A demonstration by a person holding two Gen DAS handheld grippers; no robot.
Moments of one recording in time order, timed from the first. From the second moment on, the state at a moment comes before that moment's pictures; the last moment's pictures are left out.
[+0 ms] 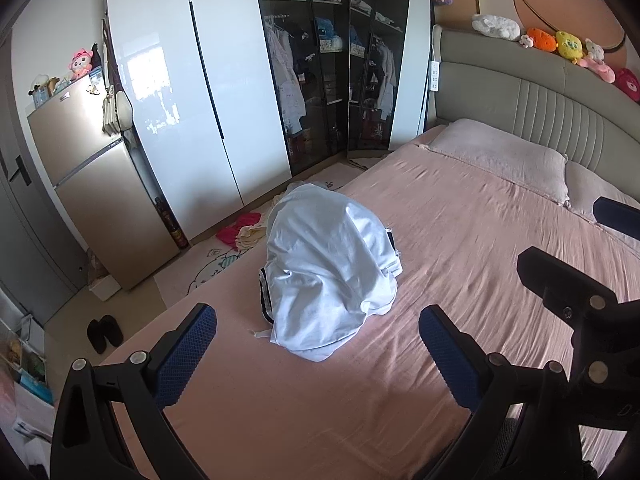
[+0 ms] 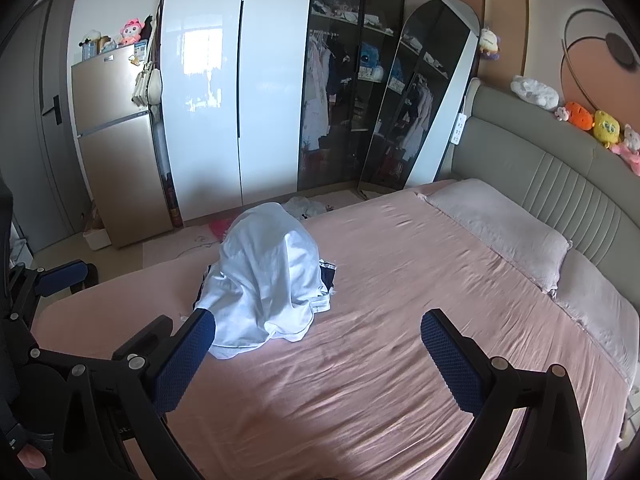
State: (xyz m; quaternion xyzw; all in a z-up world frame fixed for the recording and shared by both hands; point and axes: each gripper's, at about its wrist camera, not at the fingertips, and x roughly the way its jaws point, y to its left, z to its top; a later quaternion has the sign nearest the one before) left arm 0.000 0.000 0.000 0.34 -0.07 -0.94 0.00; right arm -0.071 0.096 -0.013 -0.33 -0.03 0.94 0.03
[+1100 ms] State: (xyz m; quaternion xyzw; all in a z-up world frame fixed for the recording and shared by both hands) left arm -0.014 -0.007 -0.001 0.36 -0.07 -0.93 -0.02; right arm -0.096 0.092 -0.026 -0.34 -0.02 0.94 0.02
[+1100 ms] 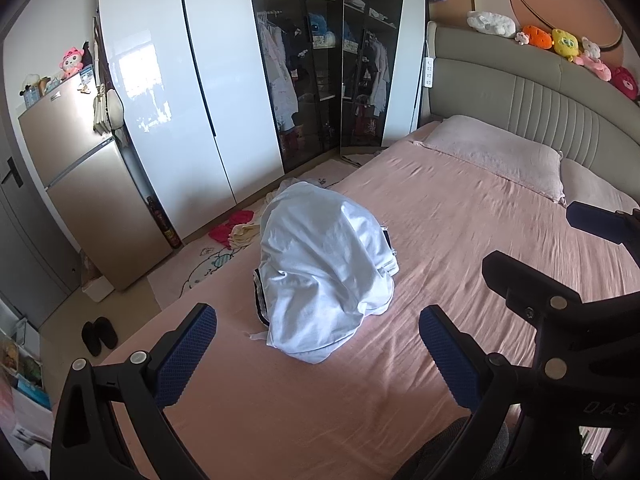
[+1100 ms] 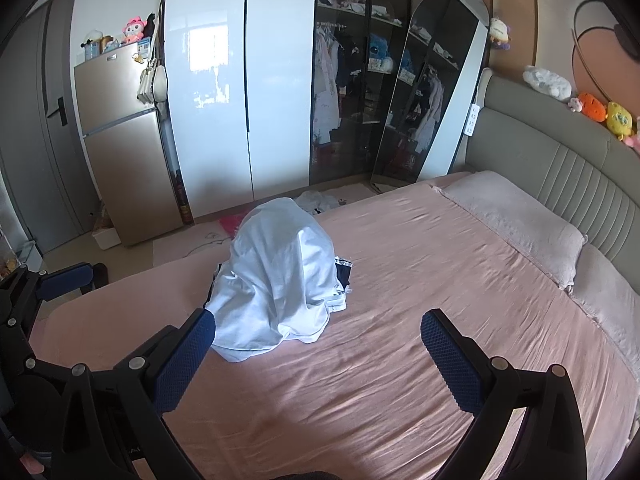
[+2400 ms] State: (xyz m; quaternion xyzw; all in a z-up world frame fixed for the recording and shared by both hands) left arm -0.144 -0.027 -0.107 0.43 0.00 -0.90 -0.05; right arm -0.274 0.124 -0.128 -0.48 0.06 0.87 -0.05
